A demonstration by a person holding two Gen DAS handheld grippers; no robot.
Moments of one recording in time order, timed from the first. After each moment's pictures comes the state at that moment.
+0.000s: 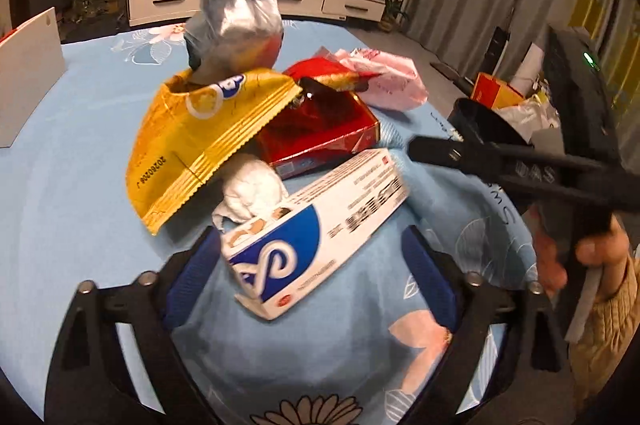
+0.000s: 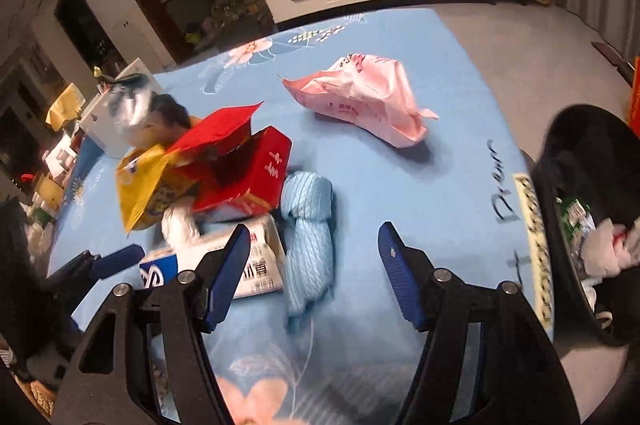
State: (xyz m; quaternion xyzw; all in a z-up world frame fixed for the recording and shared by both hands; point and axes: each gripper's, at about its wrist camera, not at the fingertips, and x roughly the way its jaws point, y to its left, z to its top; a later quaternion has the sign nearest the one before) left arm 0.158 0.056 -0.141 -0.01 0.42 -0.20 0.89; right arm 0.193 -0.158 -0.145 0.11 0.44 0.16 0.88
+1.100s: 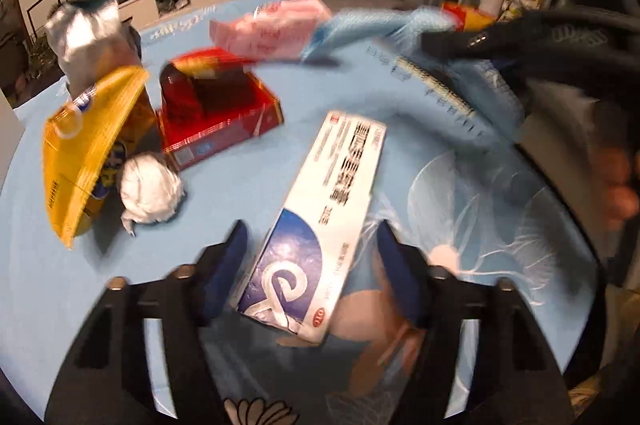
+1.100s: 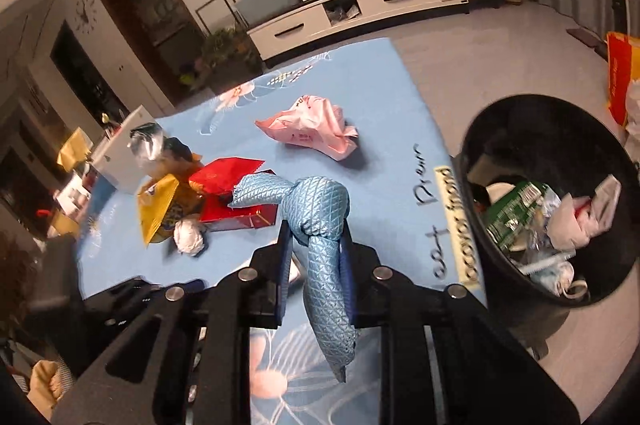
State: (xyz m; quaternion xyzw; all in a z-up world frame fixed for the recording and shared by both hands) left arm 0.138 -0.017 -0.162 0.13 0.44 -0.24 0.86; right arm 0.132 -0.225 -0.111 0.17 0.39 0.13 0.89
